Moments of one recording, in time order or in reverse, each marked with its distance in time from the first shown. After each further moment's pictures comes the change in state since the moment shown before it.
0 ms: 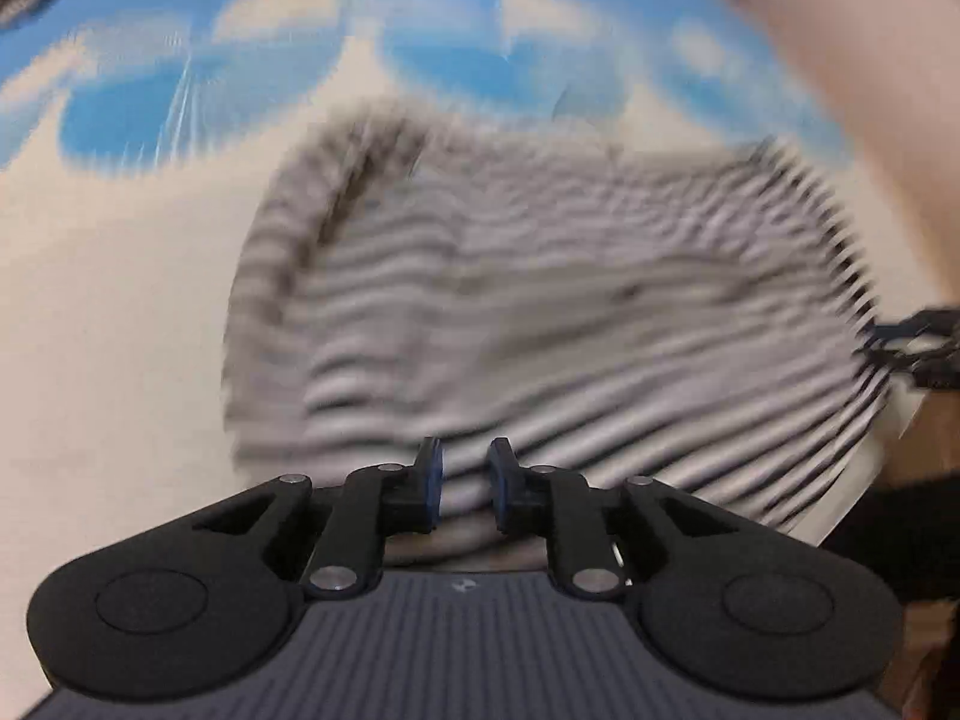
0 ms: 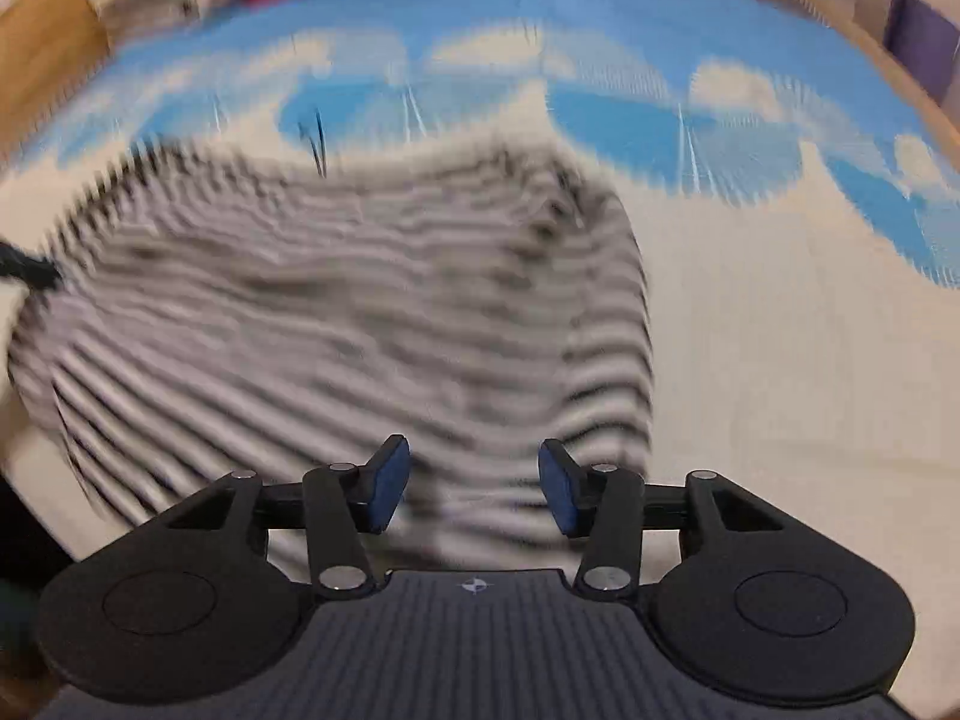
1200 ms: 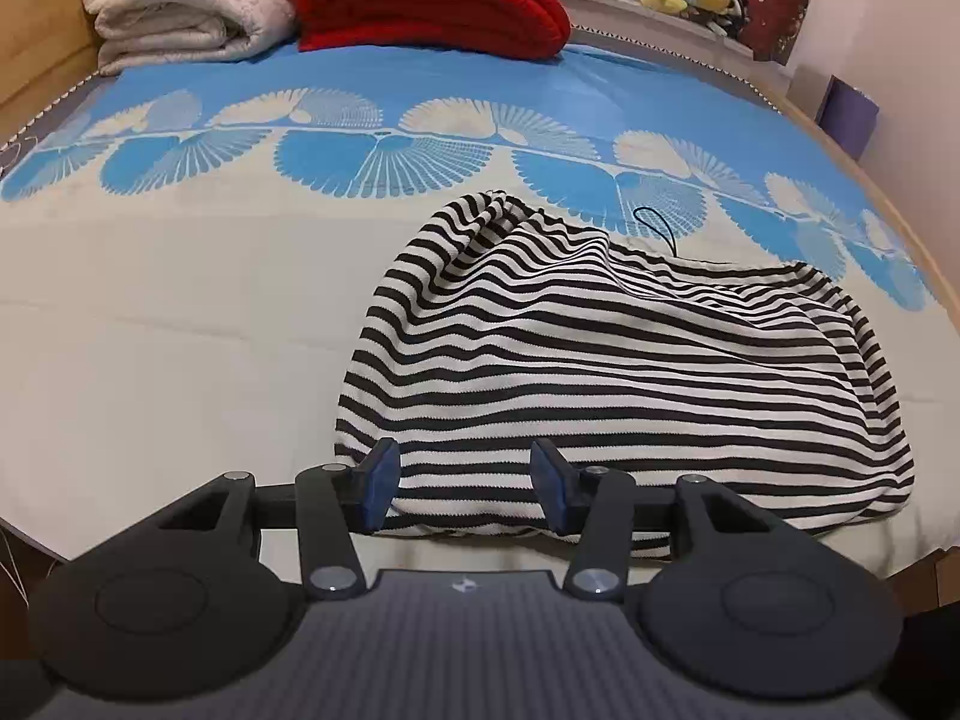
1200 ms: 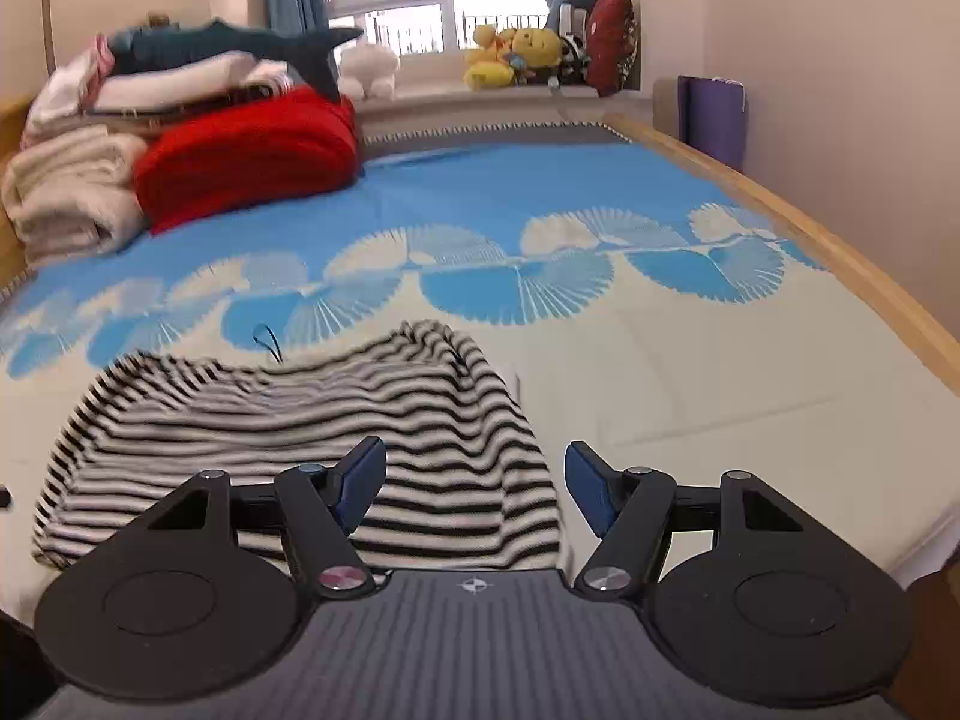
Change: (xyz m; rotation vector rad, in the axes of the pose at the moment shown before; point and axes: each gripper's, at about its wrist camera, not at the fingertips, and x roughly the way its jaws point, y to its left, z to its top) left arm -0.098 -0.075 -0.092 -0.283 -0.365 0.206; right arm -0.130 0.045 -0.085 0.286 -0.467 -0.197
